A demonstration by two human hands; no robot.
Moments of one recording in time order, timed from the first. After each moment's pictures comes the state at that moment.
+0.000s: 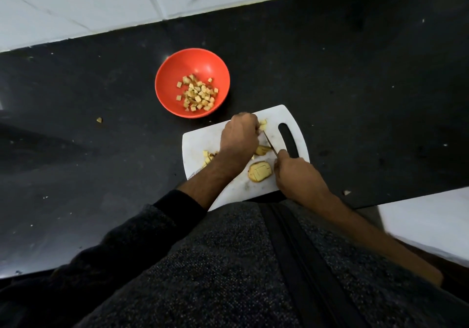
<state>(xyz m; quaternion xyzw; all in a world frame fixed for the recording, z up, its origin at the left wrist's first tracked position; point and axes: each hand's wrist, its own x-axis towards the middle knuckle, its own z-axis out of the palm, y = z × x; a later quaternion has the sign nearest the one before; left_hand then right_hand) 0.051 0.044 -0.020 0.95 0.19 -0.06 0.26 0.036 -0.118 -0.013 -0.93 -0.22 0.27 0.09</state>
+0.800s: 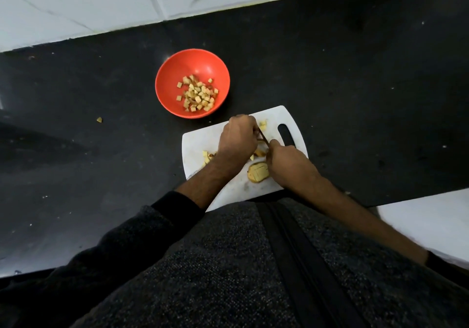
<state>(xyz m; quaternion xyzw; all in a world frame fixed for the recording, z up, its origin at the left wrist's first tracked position) 0.049 0.047 -0.022 0.94 0.19 -0.05 0.28 0.058 -0.095 -0.007 -0.92 -0.23 0.29 0.12</state>
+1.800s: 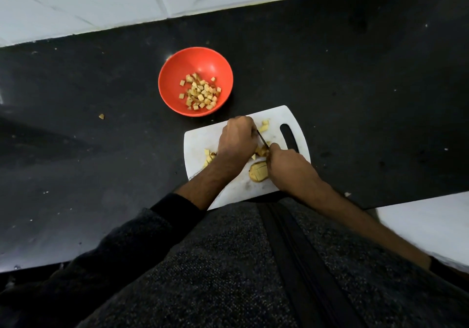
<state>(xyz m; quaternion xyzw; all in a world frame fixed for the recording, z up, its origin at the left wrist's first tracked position) 0.042 0.049 -0.025 0.92 0.23 -0.06 0.31 0.047 -0.092 0.006 -0.91 -0.23 0.32 0.09</state>
